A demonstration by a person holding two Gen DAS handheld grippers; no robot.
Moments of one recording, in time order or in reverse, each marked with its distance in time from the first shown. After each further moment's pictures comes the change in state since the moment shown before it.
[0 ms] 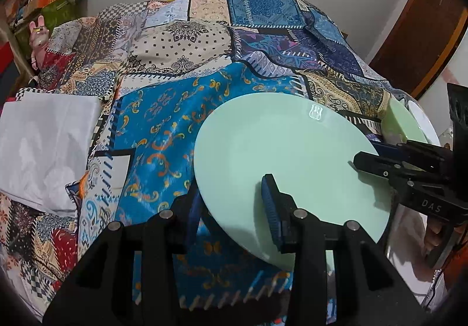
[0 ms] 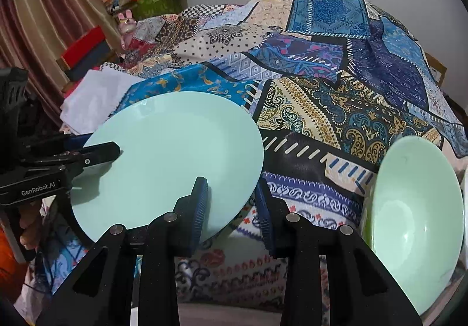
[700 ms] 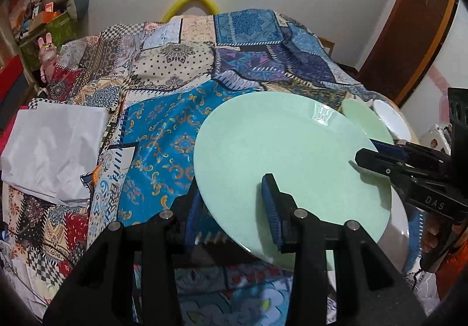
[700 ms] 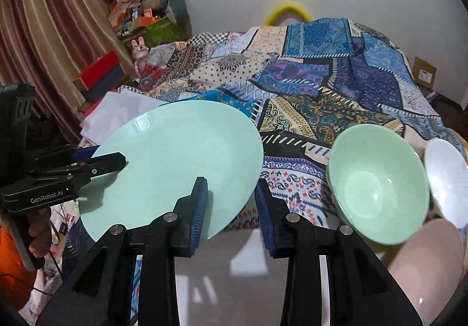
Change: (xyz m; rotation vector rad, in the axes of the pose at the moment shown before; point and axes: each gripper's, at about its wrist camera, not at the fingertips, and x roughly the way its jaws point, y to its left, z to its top) left arm -0.086 -0.046 -0.027 0.028 -0.072 -0.007; right arm -0.084 0.016 -0.029 0.033 -0.124 0.017
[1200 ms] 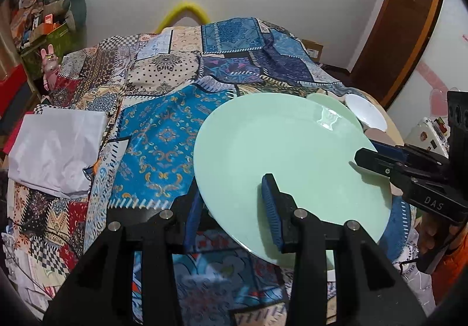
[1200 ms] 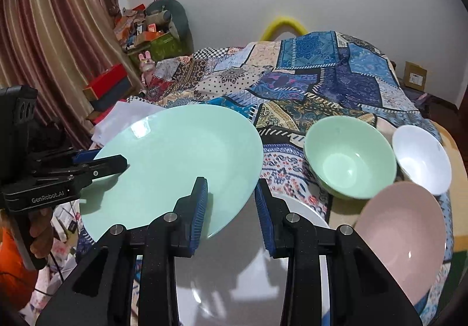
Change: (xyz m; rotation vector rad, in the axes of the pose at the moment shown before) left arm -0.050 -0.047 -0.026 0.032 -0.034 -0.006; right arm -0.056 -0.006 -0.029 0.018 -0.069 0.005
